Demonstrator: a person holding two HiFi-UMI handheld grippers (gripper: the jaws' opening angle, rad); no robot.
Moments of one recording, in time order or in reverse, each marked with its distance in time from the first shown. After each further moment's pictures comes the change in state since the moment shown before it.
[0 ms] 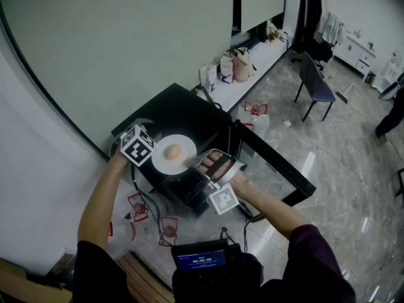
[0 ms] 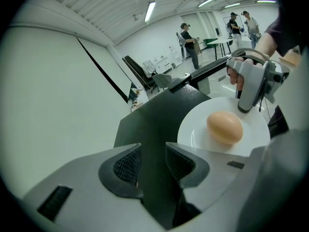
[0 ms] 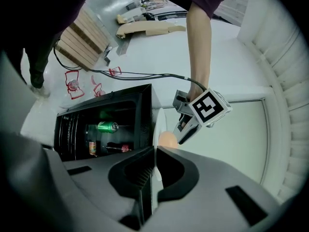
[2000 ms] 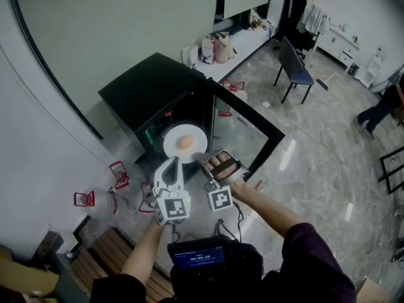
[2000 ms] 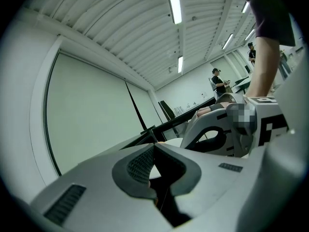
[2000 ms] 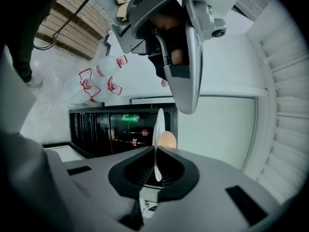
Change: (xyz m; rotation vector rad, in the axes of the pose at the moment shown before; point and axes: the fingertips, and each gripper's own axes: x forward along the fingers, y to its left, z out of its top) left arm -0.170 -0.311 0.051 -0.352 -0.573 0.416; right arm -0.170 0.095 0.048 0.006 0.271 -0.087
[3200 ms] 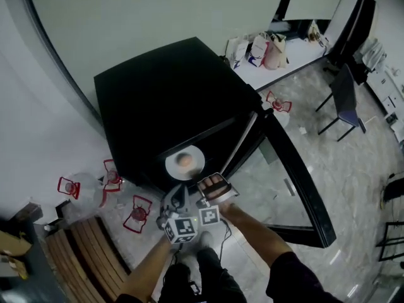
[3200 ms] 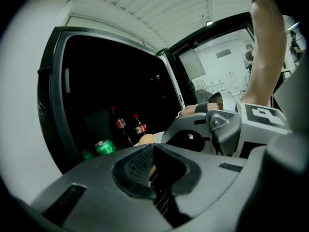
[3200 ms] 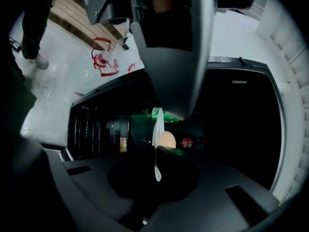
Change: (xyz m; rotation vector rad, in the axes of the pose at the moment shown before) left arm 0.171 -0.028 -0.286 -0.162 0.350 0.203; right arm 0.256 0.218 -0.016 -0.034 -0.201 0.124
